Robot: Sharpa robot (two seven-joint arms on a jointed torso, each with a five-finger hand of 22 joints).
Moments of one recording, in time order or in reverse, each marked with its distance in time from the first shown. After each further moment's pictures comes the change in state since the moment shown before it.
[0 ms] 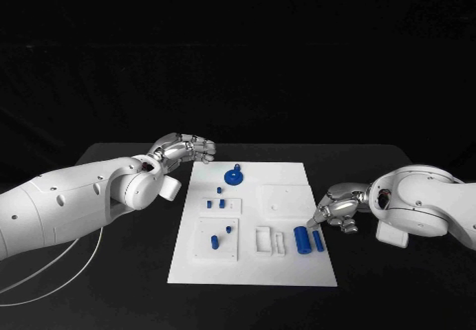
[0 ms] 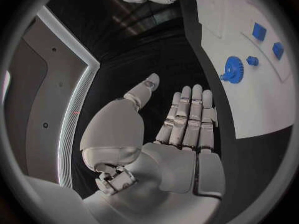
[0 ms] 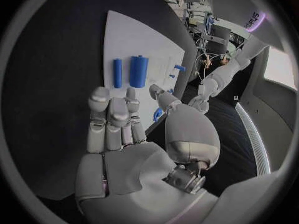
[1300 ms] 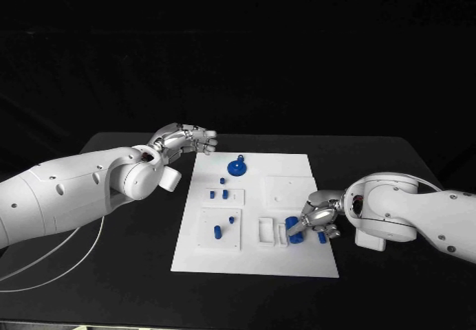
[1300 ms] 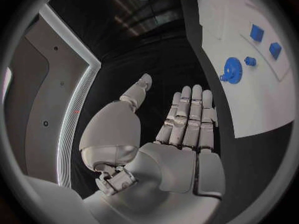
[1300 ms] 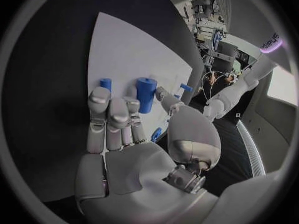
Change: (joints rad) left arm 0.000 -0.015 0.000 0.006 0.000 0.029 0.007; left_hand -0.066 -0.009 -0.079 -0.003 0.000 -0.007 0.000 0.009 -0.005 0.000 0.000 0.000 -0.008 0.000 0.000 -0.008 0.013 0.007 0.000 0.000 -0.018 0.002; right arm -0.051 0.115 -0.023 0.009 -0.125 -0.015 -0.052; right_hand -0.071 -0.016 0.019 0.050 -0.134 0.004 0.003 -0.015 0.174 0.011 0.004 -0.017 0.035 0.007 0.003 0.007 0.013 -0.001 -0.006 -0.005 0.021 0.000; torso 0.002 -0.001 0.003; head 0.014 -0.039
